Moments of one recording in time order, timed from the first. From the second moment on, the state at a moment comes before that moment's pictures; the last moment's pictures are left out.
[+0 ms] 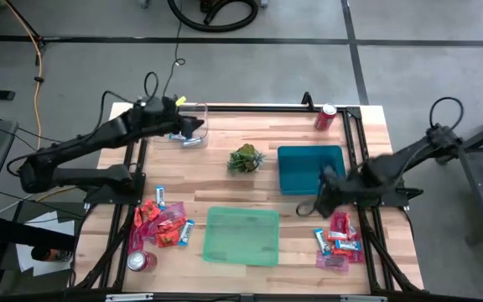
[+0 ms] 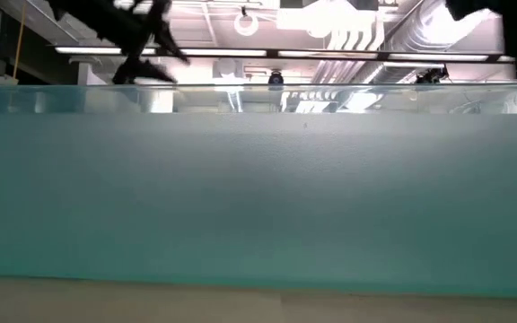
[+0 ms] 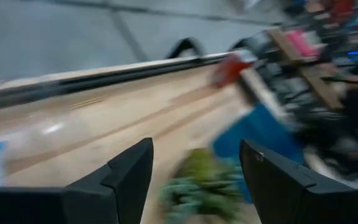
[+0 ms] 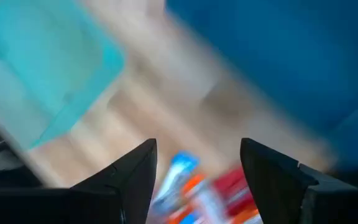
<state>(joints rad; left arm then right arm) 0.52 0.93 0.80 -0.28 0.01 -0.65 0.47 1.10 1.01 -1.14 0.07 1.35</state>
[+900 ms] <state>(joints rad) 0.25 0.94 0.80 0.00 -0.11 -0.54 0.65 1.69 0.92 -0.80 -0.15 1.73</state>
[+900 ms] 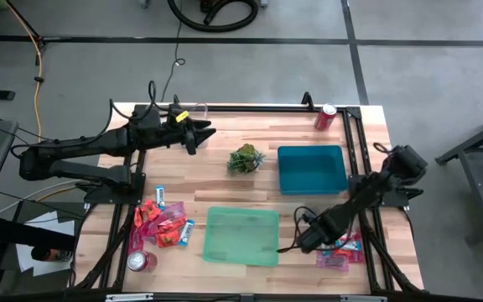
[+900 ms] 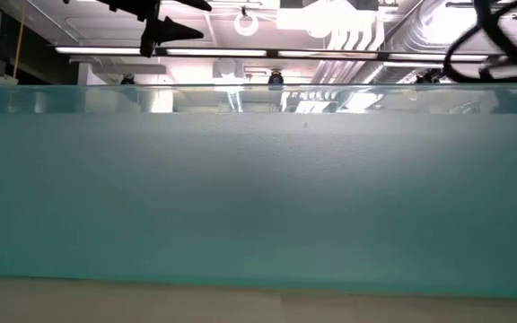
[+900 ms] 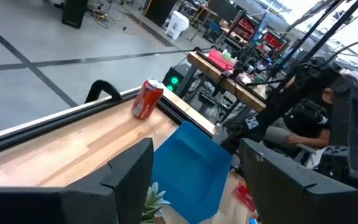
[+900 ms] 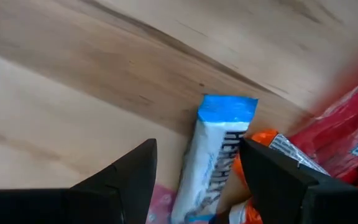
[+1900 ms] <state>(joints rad) 0.23 0.97 0.80 0.22 -0.06 -0.33 0.47 1.30 1.17 -0.93 0.65 1.12</state>
